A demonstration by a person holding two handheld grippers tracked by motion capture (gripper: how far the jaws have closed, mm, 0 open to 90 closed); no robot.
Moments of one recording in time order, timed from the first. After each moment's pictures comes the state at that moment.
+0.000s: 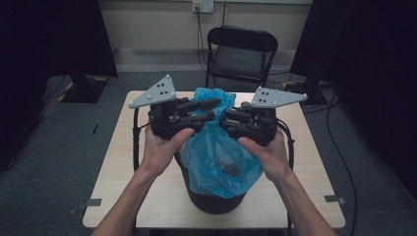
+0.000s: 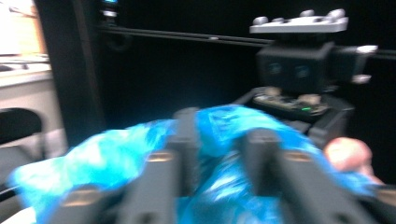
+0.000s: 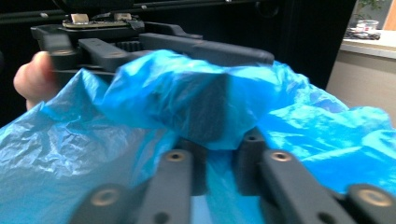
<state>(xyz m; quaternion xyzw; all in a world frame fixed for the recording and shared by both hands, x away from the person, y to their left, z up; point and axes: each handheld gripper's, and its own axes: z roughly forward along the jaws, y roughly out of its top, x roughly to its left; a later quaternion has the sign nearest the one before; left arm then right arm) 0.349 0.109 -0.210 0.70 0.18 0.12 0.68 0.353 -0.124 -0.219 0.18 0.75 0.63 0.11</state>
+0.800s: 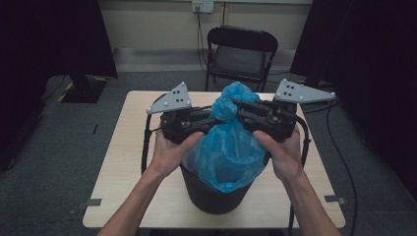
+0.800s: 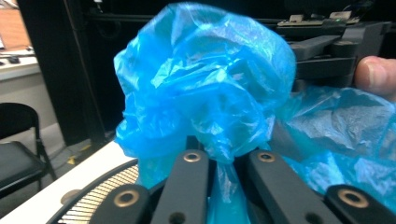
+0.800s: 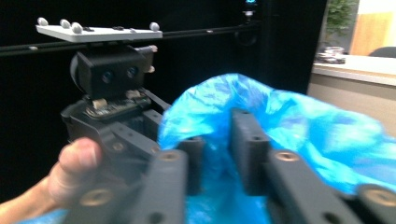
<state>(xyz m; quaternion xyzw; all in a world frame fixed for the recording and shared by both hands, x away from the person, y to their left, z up) 0.354 0.087 -0.223 0.73 0.14 0.11 0.66 0.344 -0.151 -0.200 0.20 0.71 0.66 0.14</state>
